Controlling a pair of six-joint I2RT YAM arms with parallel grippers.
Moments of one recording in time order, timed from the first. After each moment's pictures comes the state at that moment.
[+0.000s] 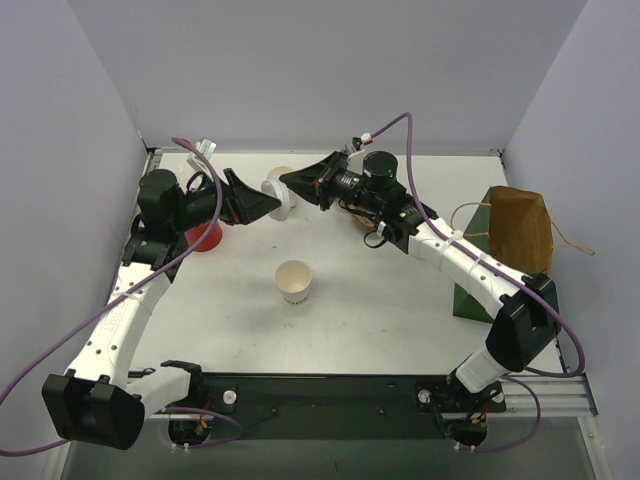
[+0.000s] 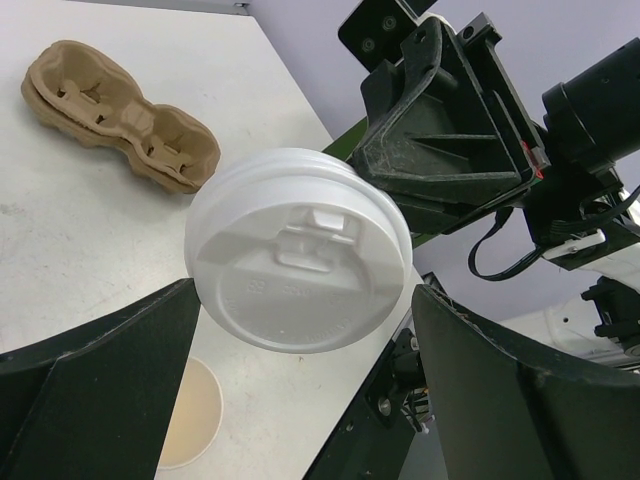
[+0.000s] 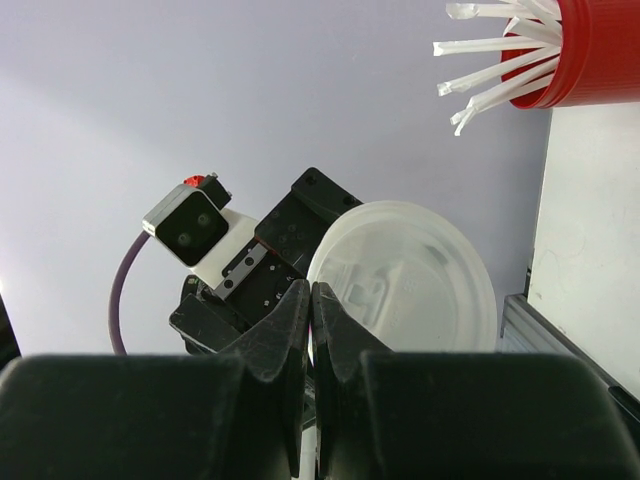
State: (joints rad) left arm -0.18 1.12 1.07 -0.05 0.76 -0.69; right arm 0.67 1.56 1.33 0.18 -0.36 1.55
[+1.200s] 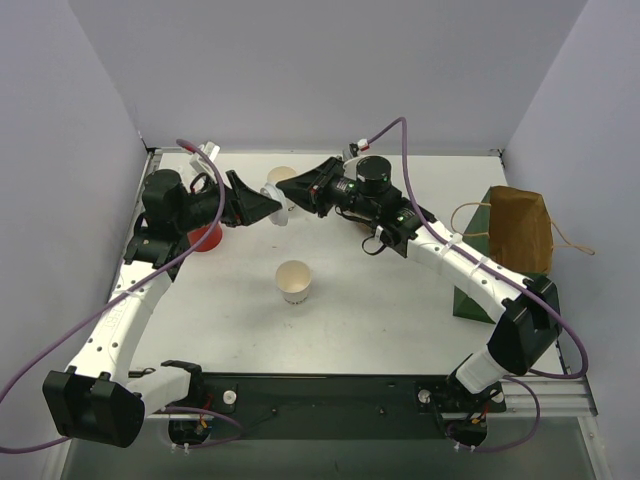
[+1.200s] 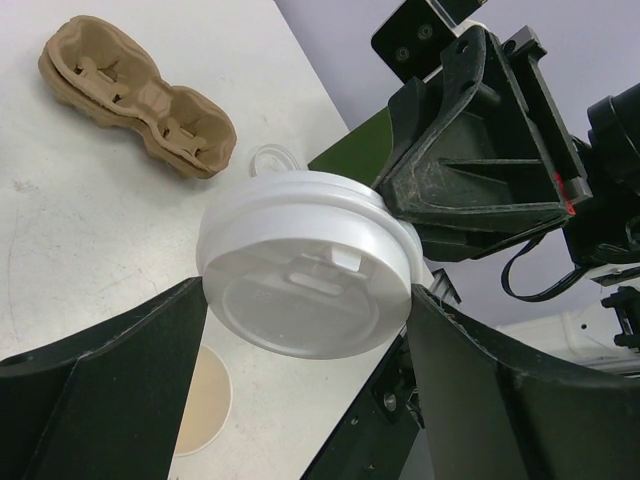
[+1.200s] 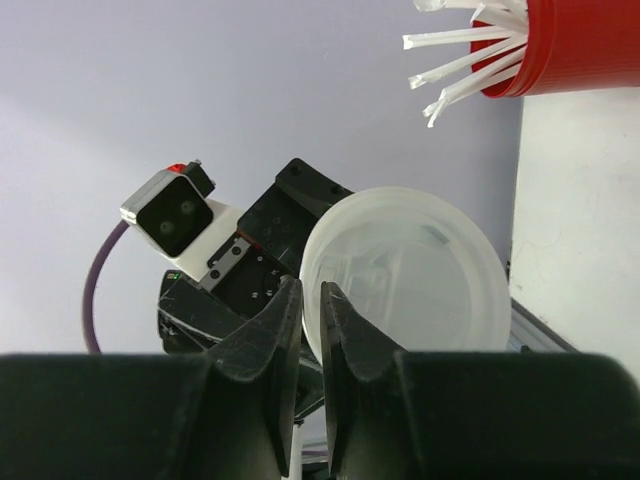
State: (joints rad) left arm -0.19 1.13 1.07 -0.10 0.73 -0.66; right arm 0.71 1.54 1.33 0.11 -0.30 1.54
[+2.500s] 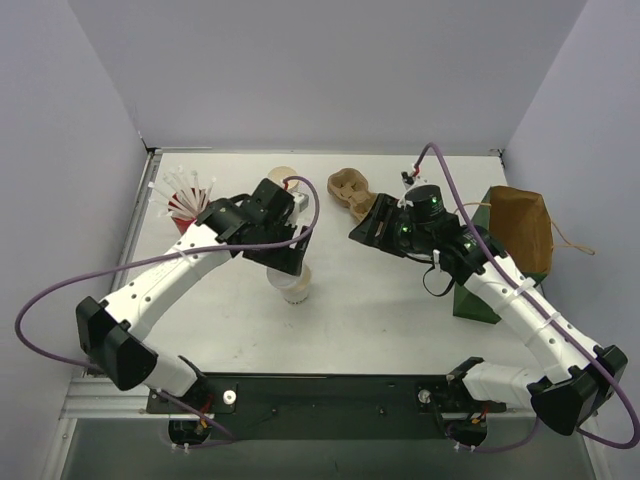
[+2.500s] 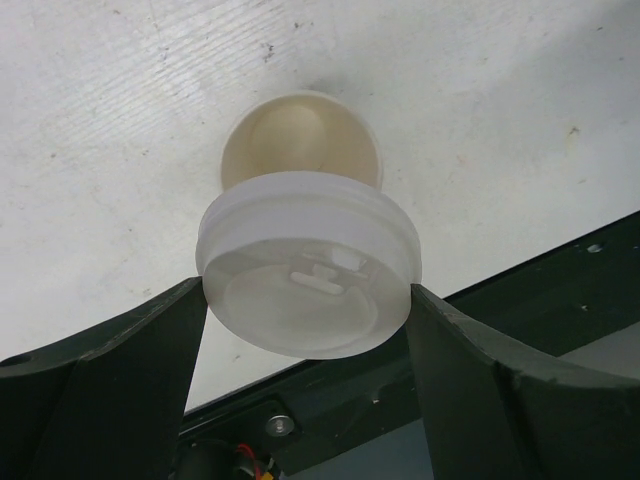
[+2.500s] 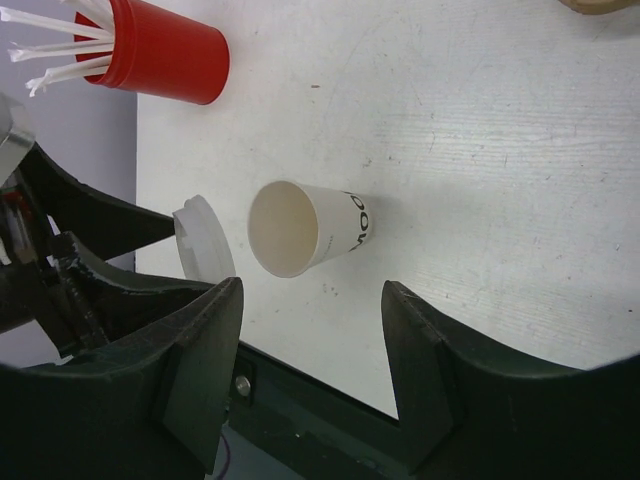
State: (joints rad) left arm -0.70 1.43 1.44 -1.05 0.01 -0.32; right arm 0.59 1.17 1.18 -0.61 -0.07 0.78
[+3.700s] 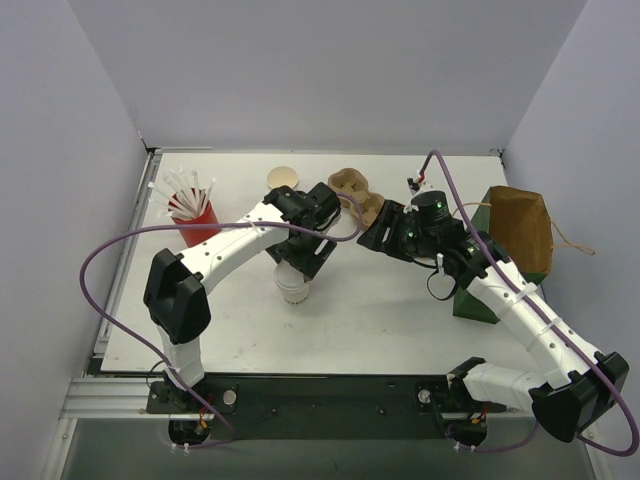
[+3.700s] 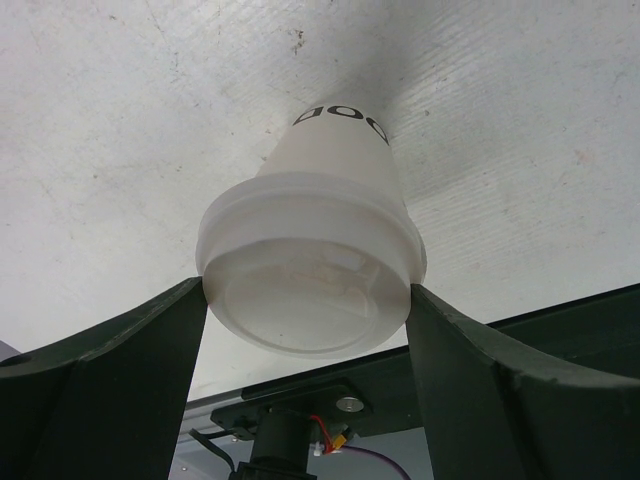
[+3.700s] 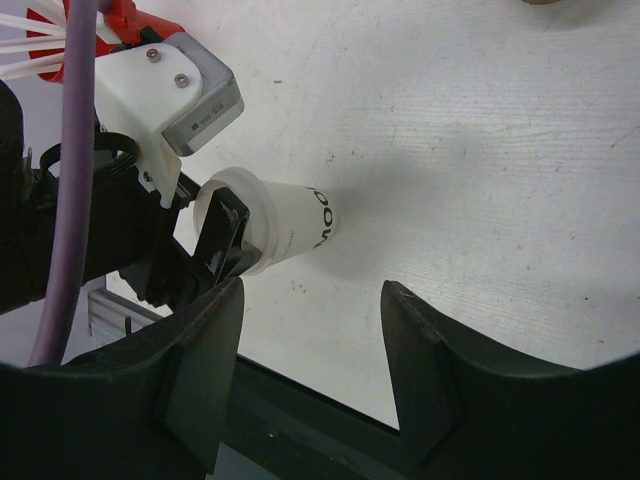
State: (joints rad) left arm -0.79 1.84 1.71 -1.25 -0.16 -0.19; right arm 0.54 1.14 1.11 -0.61 -0.07 0.73
